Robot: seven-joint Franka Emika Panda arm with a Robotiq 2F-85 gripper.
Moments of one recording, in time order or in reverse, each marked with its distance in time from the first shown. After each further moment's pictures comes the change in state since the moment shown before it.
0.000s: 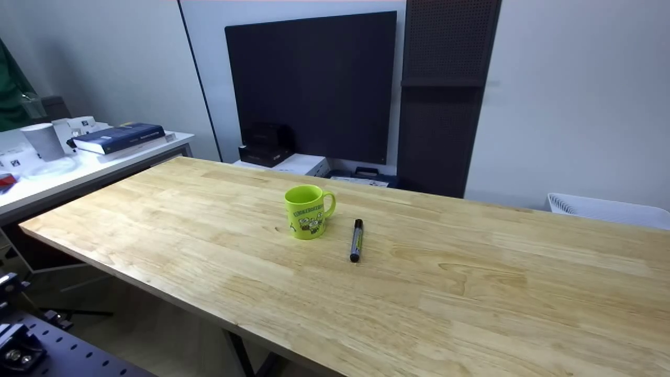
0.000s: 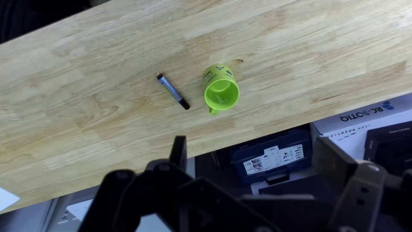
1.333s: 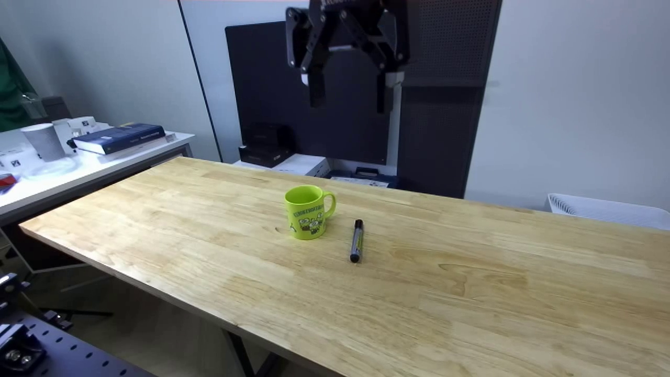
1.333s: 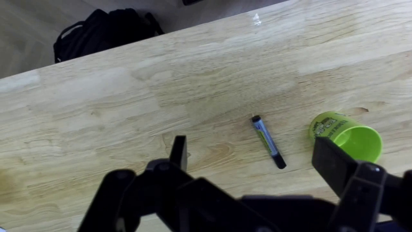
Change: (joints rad) arm -0.103 0.634 -0.344 0.192 -0.165 0.138 -0.415
